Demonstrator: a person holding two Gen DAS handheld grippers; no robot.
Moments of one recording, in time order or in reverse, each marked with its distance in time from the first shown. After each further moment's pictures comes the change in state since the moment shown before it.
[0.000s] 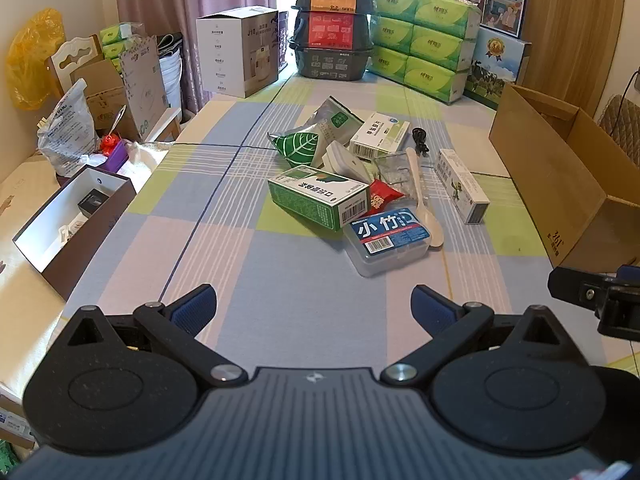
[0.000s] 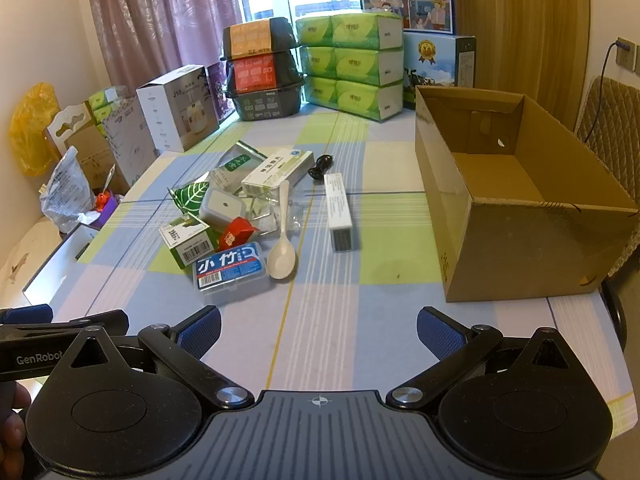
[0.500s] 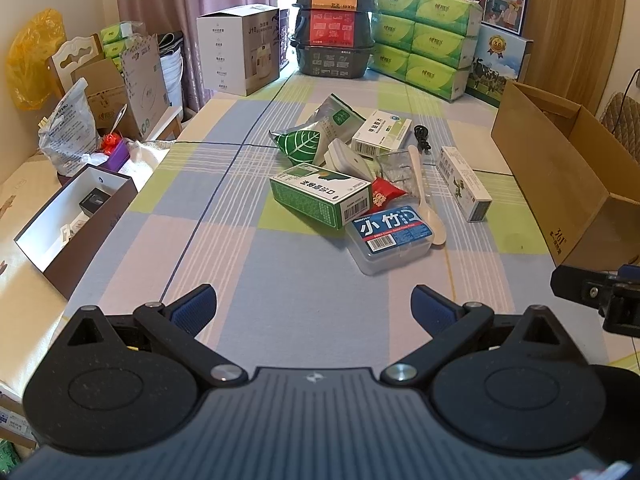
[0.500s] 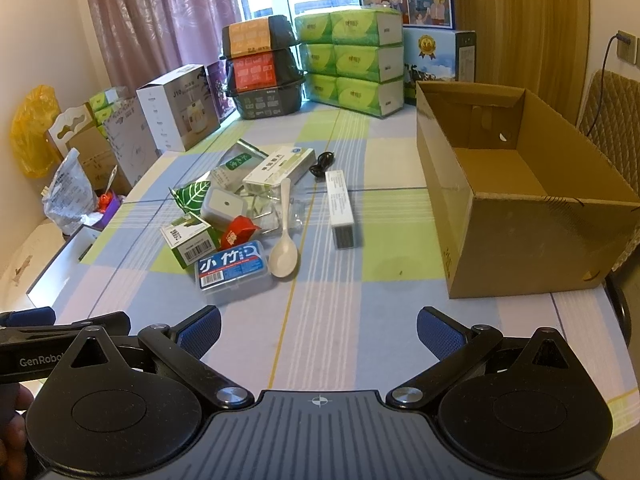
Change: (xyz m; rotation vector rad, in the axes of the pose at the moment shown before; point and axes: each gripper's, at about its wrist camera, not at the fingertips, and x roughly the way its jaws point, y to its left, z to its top) left arm 0.001 0.000 -0.002 0.003 0.004 0.007; right arm 0.001 -0.001 -0.001 0.010 0.008 0.012
